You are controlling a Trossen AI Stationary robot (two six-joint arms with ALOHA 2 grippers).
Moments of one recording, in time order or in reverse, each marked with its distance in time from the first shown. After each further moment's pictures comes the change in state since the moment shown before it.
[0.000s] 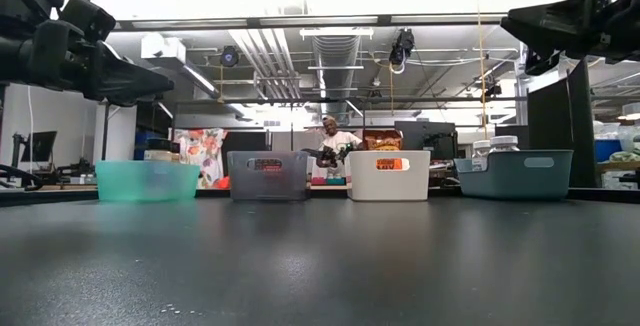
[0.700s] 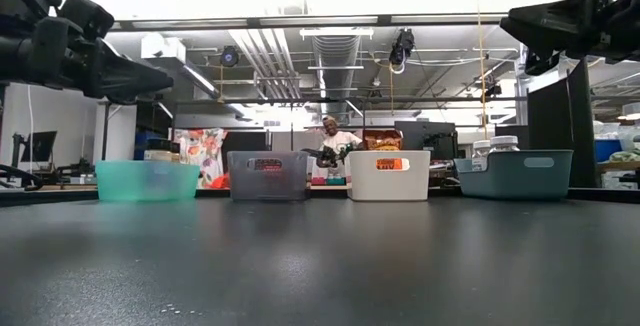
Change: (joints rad) left arm 0.000 -0.020 0.000 0.001 0.000 0.000; right arm 0.000 0.000 0.000 0.000 0.000 0.001
